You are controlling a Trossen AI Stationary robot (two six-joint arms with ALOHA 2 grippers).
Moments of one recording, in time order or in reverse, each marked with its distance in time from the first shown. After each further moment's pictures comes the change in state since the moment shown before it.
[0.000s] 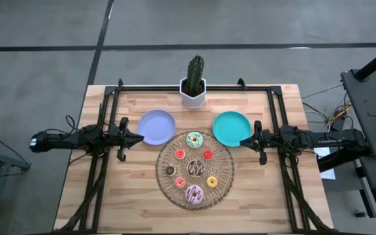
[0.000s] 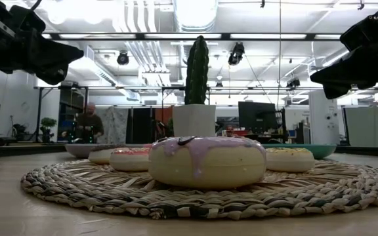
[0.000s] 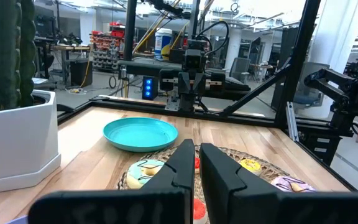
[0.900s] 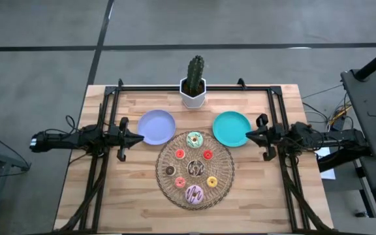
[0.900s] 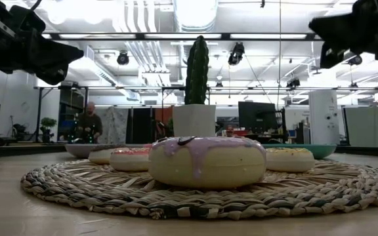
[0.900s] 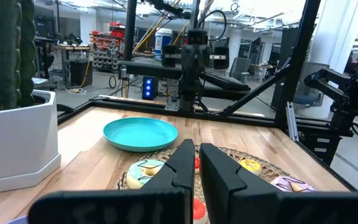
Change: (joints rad) left arm 0.000 0.000 0.000 0.000 0.000 0.000; right arm 0.000 0.000 0.000 0.425 0.001 0.018
